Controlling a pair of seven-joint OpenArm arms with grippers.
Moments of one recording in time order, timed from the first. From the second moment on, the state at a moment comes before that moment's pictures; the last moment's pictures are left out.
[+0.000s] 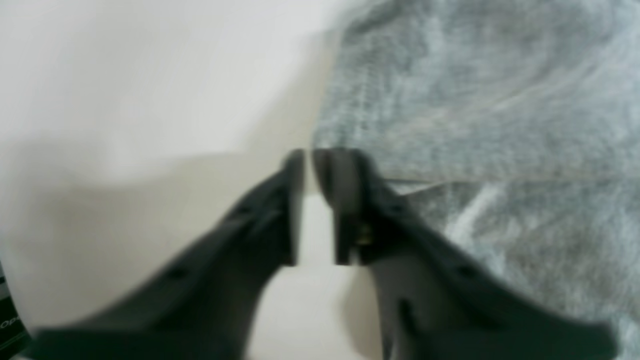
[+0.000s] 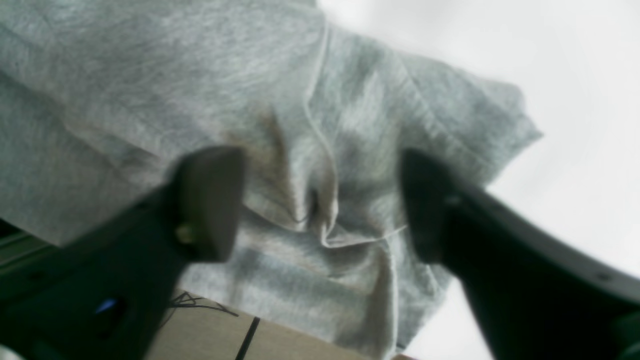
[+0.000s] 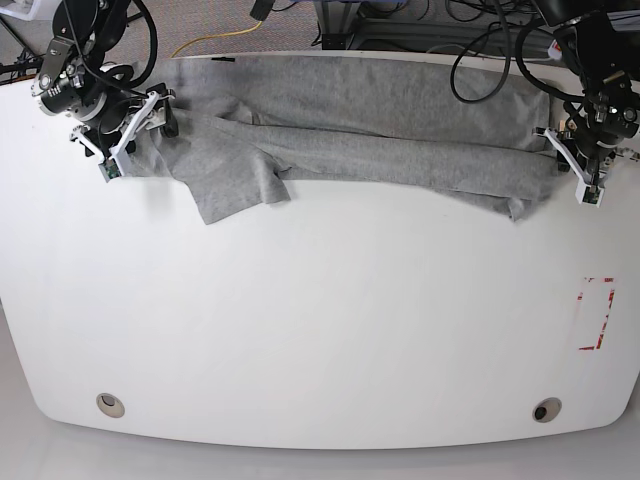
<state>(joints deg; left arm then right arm) 10.8 -15.2 -33.5 98.1 -7.4 -36.8 55.5 -19.3 13.8 31.2 108.1 33.1 38.9 -71.0</state>
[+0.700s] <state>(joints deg) 5.1 -15.2 -33.5 101.9 -7.3 -36.8 55.3 -3.2 13.5 24.2 95.5 36.2 38.6 -71.0</state>
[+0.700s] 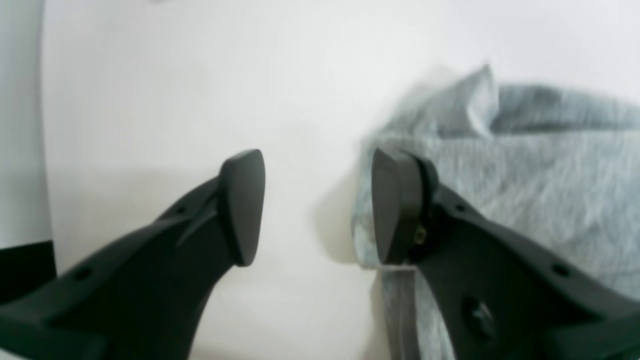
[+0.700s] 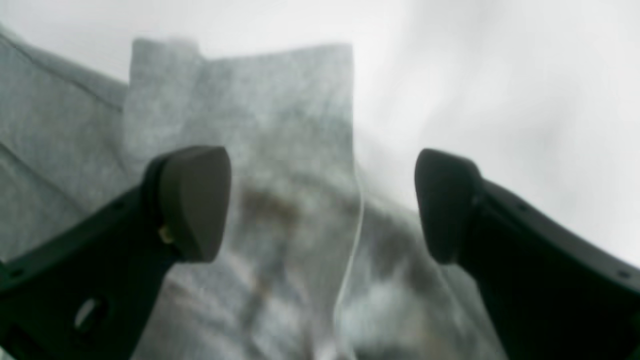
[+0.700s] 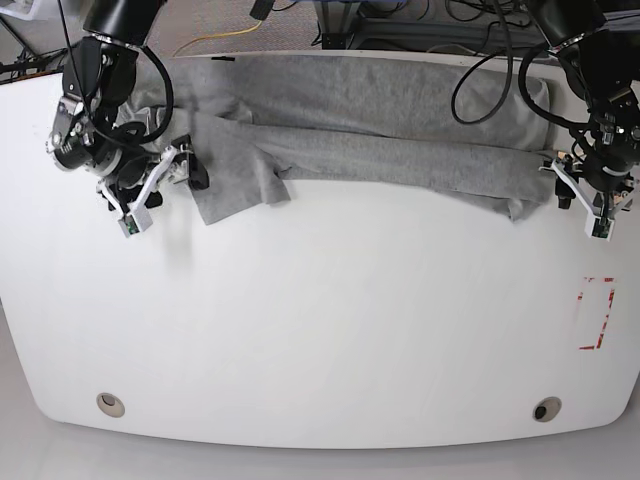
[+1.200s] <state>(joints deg) 7.1 -15.1 -33.7 101.9 -7.2 -36.8 55.6 5.5 14.7 15.6 75.9 36.4 38.6 -63.1</state>
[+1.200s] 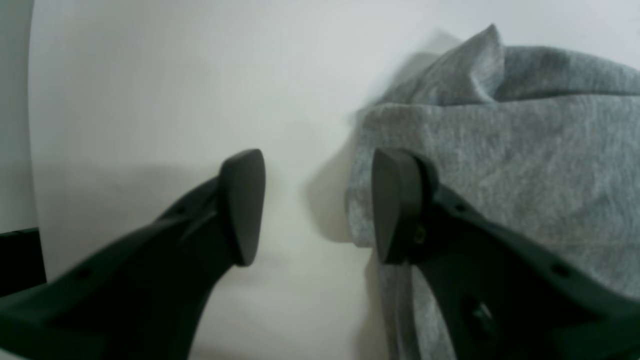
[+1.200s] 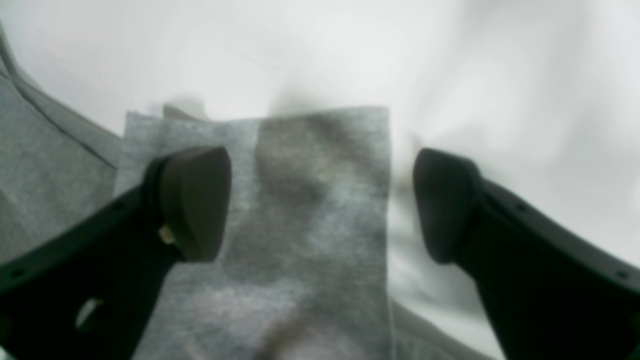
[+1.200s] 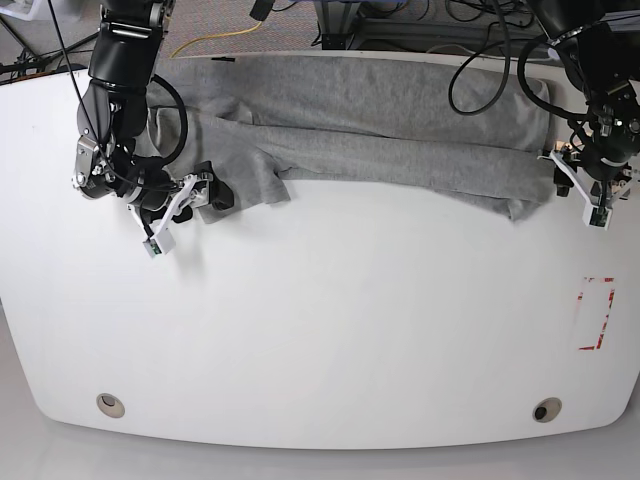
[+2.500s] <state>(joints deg) -2.4 -11.3 -37.7 85.6 -7.3 -42.8 60.0 5.1 13.3 12.3 75.1 35.6 38.5 -62.4</state>
